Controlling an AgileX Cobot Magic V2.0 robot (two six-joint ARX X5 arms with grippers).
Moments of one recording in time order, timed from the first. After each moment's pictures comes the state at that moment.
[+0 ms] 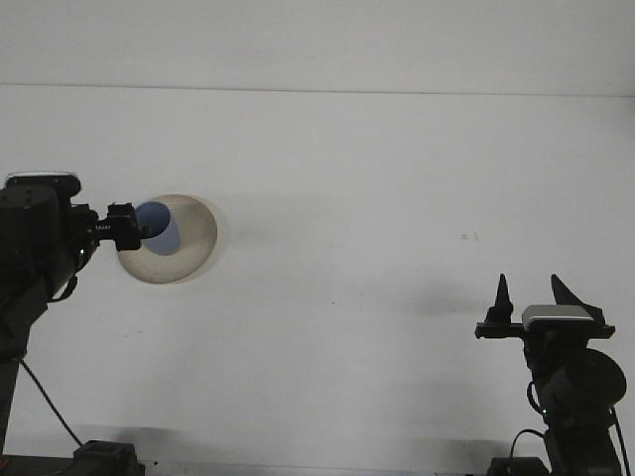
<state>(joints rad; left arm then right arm) -0.06 1.08 1.48 -0.82 -0.07 -0.07 0.03 0.46 0.56 -0.23 0.03 -0.01</state>
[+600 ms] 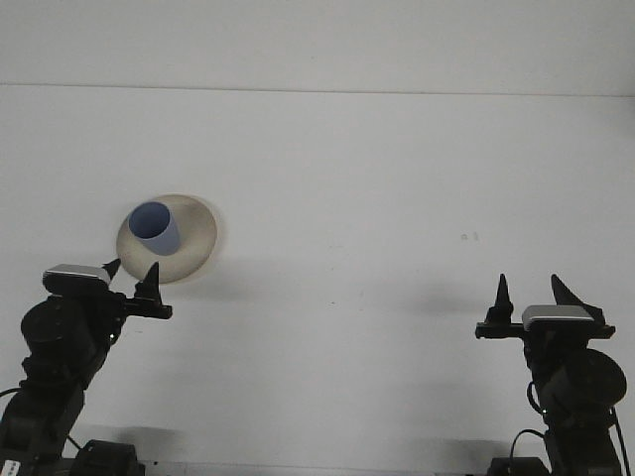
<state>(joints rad) -0.09 0.63 0.74 -0.33 0.01 -0.02 0.03 0.46 0.56 -0.23 0.03 -0.01</state>
